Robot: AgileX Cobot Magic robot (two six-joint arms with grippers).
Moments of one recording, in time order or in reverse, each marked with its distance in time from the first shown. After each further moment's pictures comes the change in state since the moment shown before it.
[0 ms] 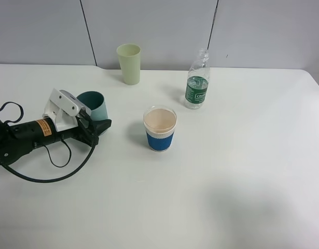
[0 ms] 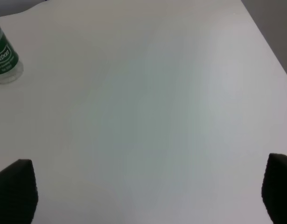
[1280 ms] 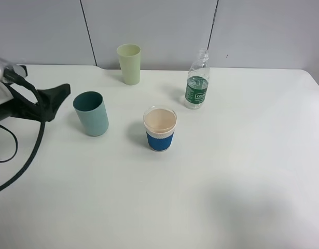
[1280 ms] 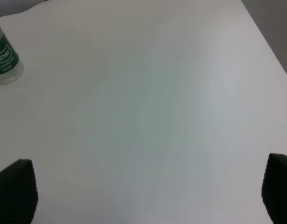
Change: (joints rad) left arm 0.000 -0.924 0.293 -0.229 0.416 -0.098; right arm 0.000 0.000 0.000 0.000 0.000 0.000
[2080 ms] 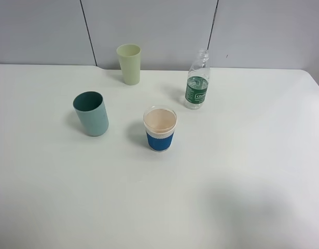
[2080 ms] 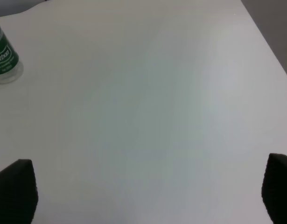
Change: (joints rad) left arm 0.000 -0.735 -0.377 -0.128 1.304 -0.012; right arm 0.000 0.000 0.000 0.000 0.000 0.000
